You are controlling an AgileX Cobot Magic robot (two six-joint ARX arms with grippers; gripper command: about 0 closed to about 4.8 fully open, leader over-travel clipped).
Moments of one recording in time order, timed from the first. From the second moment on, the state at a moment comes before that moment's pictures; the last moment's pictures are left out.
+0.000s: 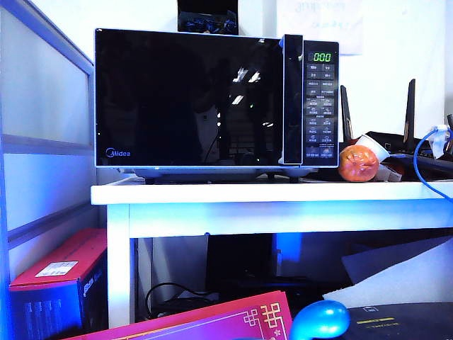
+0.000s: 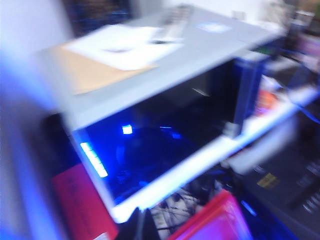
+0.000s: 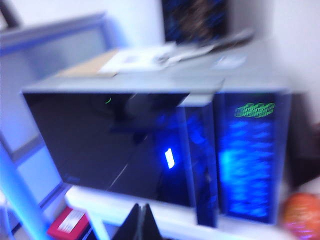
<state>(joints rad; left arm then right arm) -0.29 1.14 1.82 -0.96 0.14 0.19 0.21 0.97 0.98 0.01 -0.30 0.15</state>
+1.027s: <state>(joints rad) -0.31 1.18 1.82 -0.80 0.49 0.18 0.29 1.36 0.98 0.35 0.00 0.06</state>
